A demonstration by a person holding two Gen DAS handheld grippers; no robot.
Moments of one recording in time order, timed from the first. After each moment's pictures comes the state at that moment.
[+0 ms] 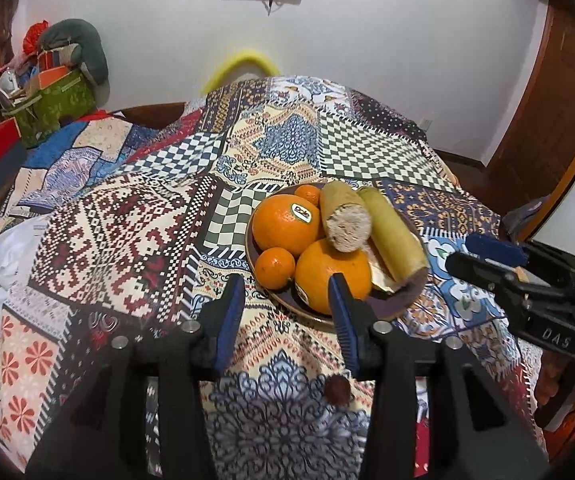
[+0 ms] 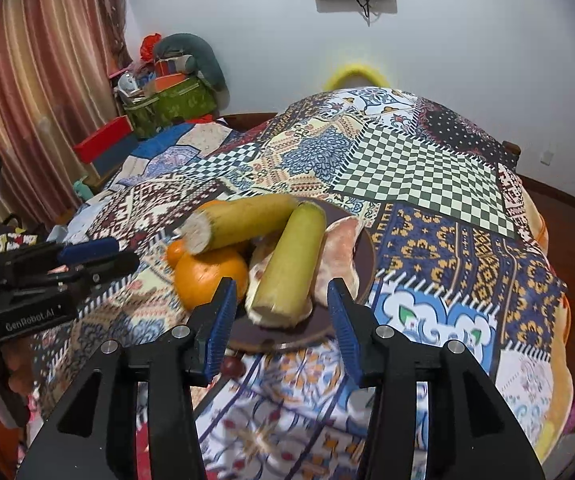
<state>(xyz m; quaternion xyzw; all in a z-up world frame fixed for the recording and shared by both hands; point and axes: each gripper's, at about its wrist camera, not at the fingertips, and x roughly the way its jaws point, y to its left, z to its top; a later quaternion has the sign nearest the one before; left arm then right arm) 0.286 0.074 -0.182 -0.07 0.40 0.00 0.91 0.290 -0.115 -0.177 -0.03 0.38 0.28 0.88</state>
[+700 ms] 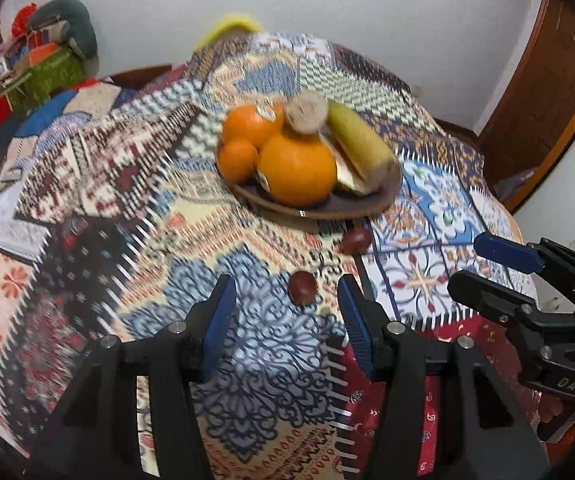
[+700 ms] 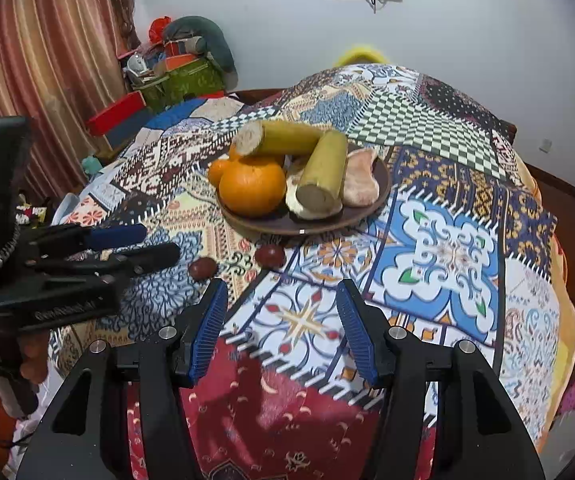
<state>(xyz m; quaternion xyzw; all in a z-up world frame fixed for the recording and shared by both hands) 0.240 0.041 -0.228 -0.07 0.46 -0.02 0.88 0.222 -0.123 -0.204 -0.04 0.41 0.28 0.87</state>
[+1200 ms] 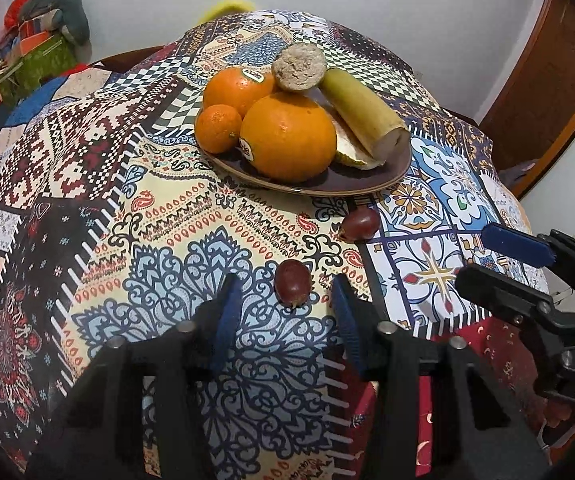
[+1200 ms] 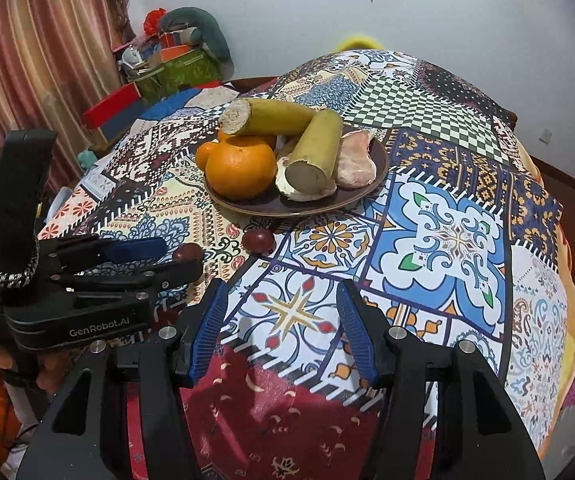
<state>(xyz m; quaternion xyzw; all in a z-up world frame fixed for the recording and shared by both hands) 0.258 0.031 -0.255 -0.07 0.48 -0.03 0.87 0.231 -0.122 -0.216 -0.03 0.42 0.28 0.87</state>
